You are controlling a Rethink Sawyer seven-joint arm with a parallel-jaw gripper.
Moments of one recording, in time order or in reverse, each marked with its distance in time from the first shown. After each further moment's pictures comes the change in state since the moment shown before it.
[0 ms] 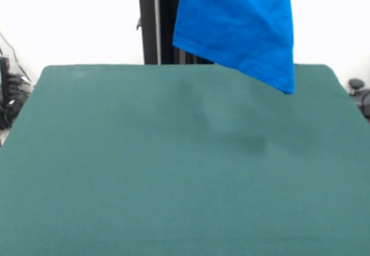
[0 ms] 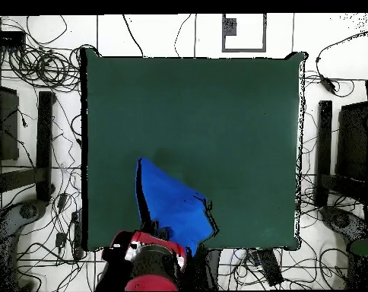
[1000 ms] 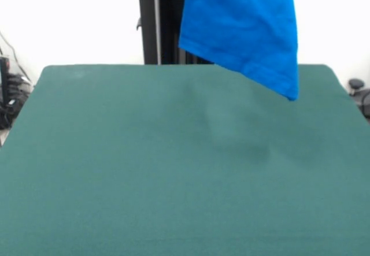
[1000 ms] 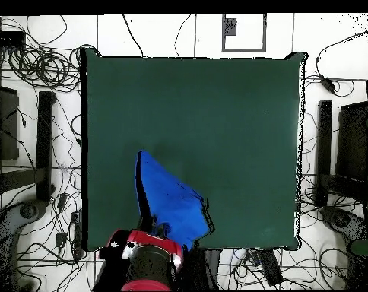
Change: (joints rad) arm 0.018 -0.017 0.000 0.046 0.003 -0.123 0.000
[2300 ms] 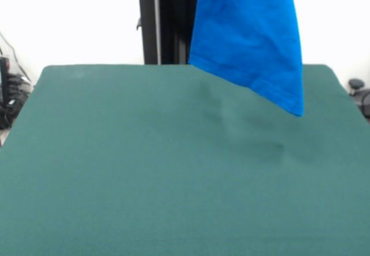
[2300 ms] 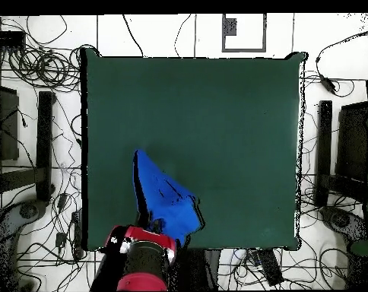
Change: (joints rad) arm -0.049 0.004 0.081 0.121 0.027 -0.160 0.000
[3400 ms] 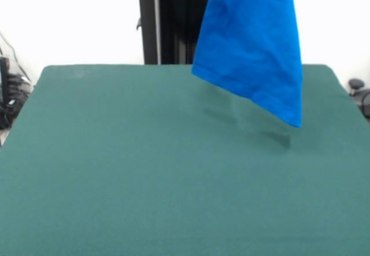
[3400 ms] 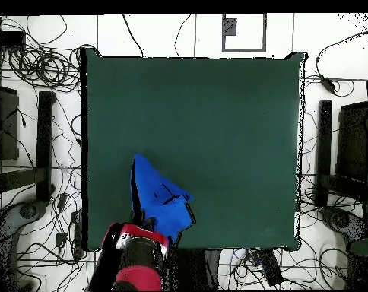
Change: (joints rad) arm -0.083 0.000 0.137 0.138 0.113 -0.124 0.000
